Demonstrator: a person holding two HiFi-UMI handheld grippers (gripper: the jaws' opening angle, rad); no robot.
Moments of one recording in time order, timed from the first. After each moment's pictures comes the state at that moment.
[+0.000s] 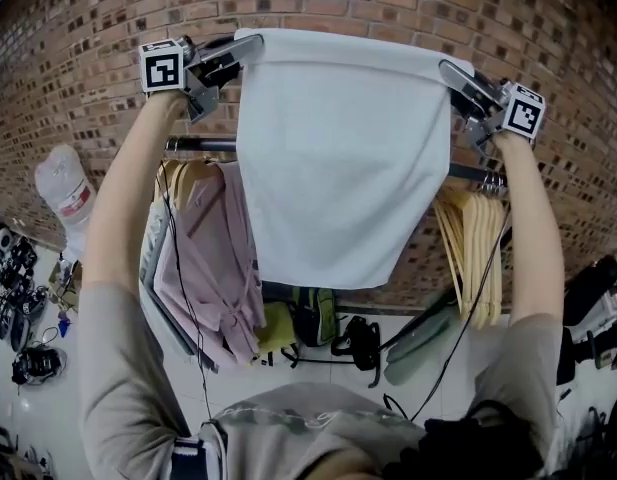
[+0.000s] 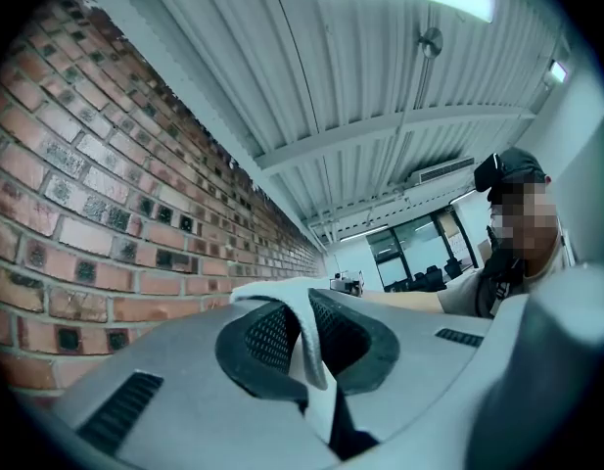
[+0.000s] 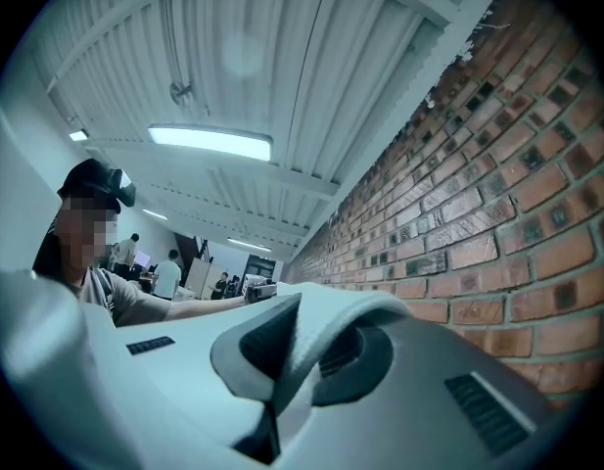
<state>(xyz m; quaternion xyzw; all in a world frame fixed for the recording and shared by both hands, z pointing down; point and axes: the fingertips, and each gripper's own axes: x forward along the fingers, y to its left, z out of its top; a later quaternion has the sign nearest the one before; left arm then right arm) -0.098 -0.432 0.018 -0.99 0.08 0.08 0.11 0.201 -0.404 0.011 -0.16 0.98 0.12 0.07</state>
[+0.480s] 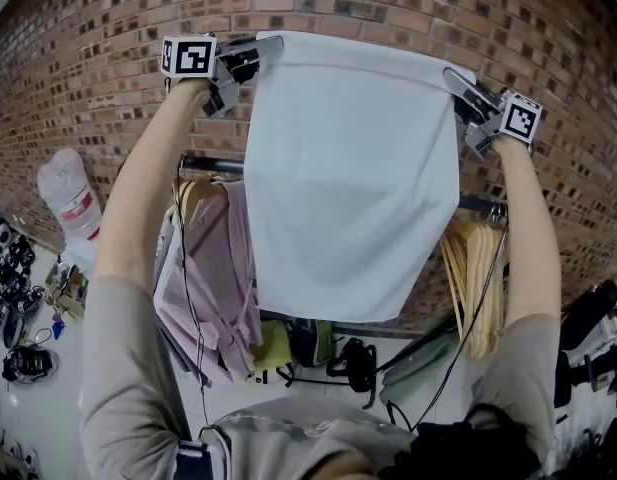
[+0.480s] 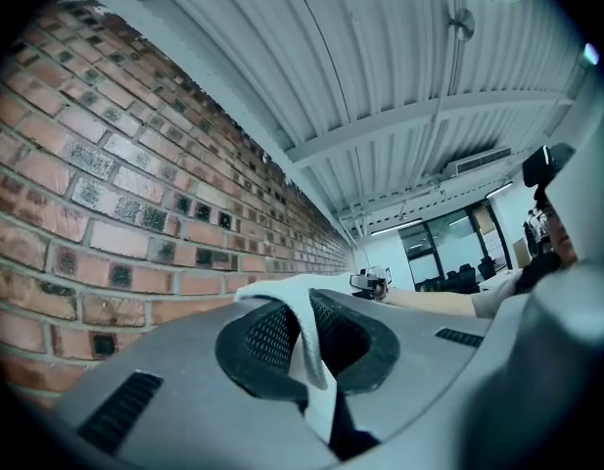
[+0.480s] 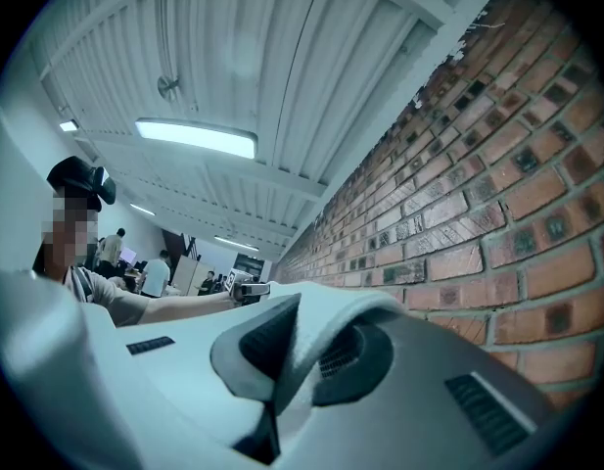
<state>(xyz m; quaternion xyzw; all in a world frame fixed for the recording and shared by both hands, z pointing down) -0.091 -0.496 -0.007 -0.98 0.16 0.07 0.08 0.207 -0.467 -0.014 -0.20 0.97 0.12 0.08</state>
